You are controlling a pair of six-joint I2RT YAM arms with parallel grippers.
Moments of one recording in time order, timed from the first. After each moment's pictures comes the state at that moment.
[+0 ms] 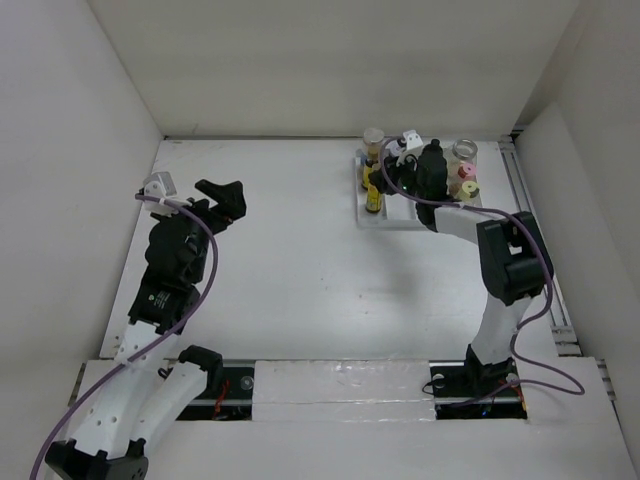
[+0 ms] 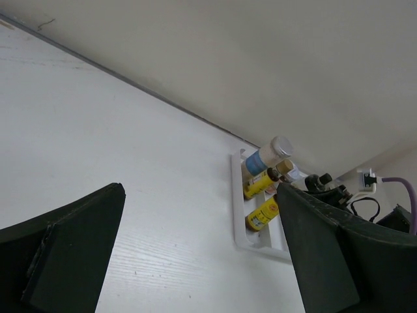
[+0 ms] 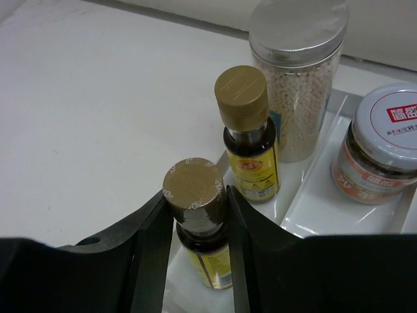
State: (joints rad) left arm -0.33 0.68 0.81 -0.13 -0.30 -0.62; right arm 0.27 1.86 1.14 0.51 -0.34 0.13
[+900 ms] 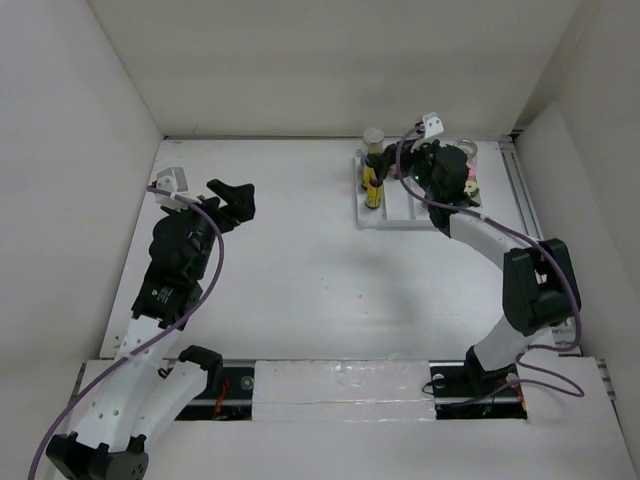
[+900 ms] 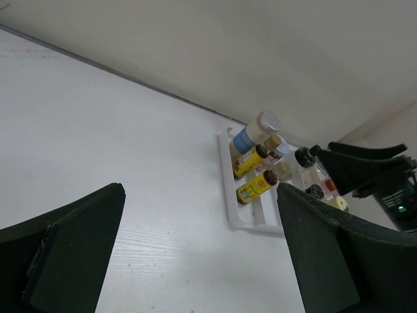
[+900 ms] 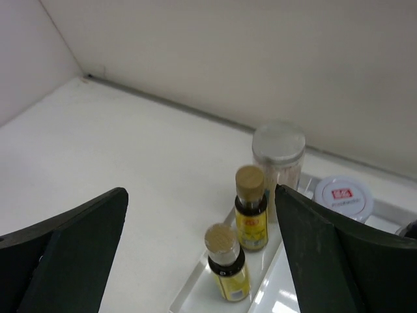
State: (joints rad) left arm -0.33 0.71 0.81 -0.12 -0.20 -0.59; right arm 0.28 1.69 1.08 0.63 -0.28 0.13
